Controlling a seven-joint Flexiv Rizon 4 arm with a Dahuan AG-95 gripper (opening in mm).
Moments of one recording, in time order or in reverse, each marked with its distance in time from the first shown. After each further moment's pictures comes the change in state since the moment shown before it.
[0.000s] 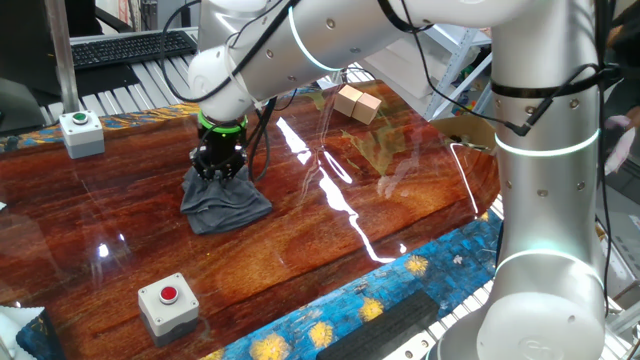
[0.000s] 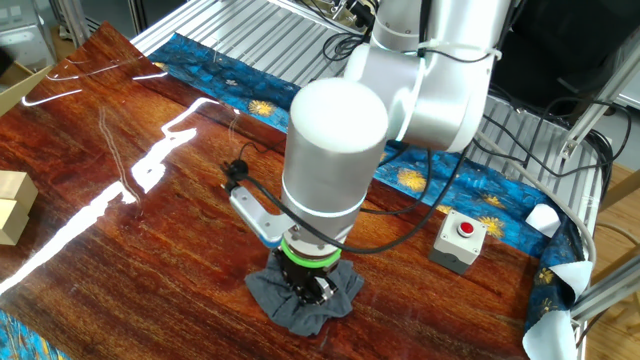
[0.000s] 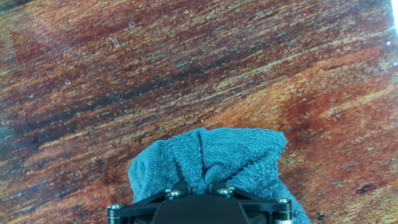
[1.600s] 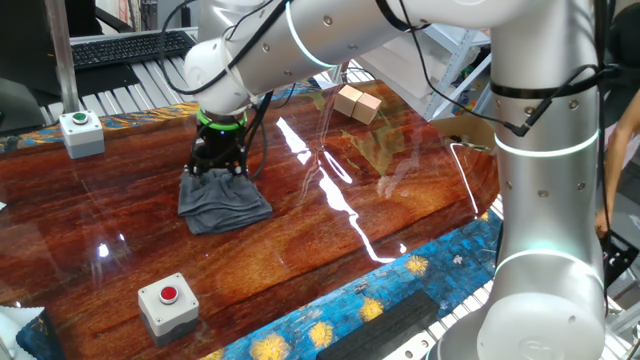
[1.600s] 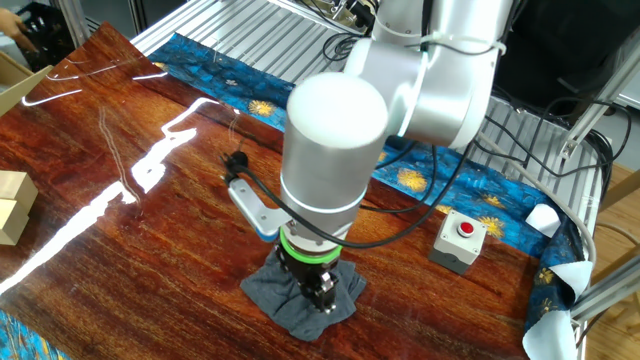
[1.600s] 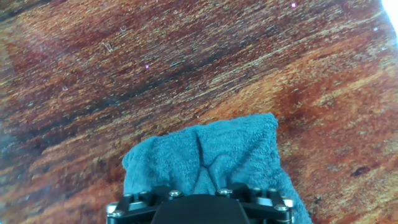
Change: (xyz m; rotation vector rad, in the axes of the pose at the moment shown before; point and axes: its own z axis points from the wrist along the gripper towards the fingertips) arm 0.006 -0.002 -0.018 -0.009 0.037 0.052
